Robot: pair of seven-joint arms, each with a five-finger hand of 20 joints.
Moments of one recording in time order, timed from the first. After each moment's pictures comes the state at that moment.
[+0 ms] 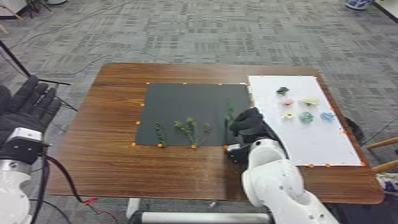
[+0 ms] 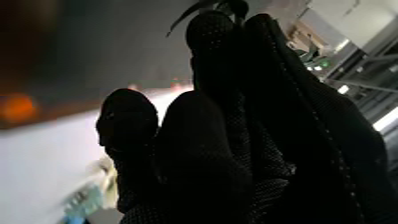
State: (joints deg) left arm 132.0 -45.6 -110.7 -122.7 2.2 13.7 22.3; right arm -91.2 -68.5 58.5 -112.9 -116.1 16.8 48.3
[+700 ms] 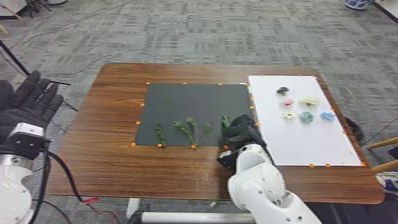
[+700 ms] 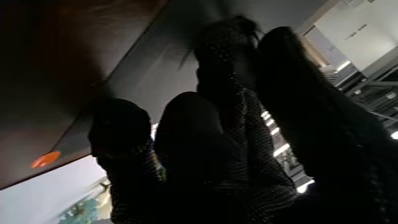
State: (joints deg) left arm 130.4 -44.4 -110.1 -122.1 2.3 13.8 22.2; right arm -91.1 -71.7 56.0 -109.2 -125.2 14.4 50.5
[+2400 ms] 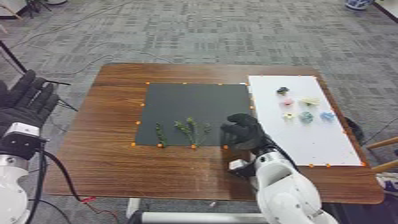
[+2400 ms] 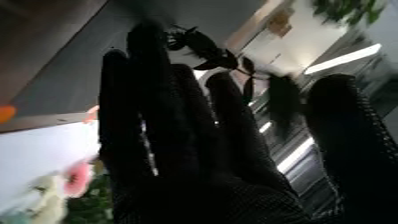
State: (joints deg) left arm 131.1 -44.6 -111.3 -122.4 2.1 13.9 22.4; right arm -101.9 -66.8 66.0 -118.8 -121.6 2.7 28.7
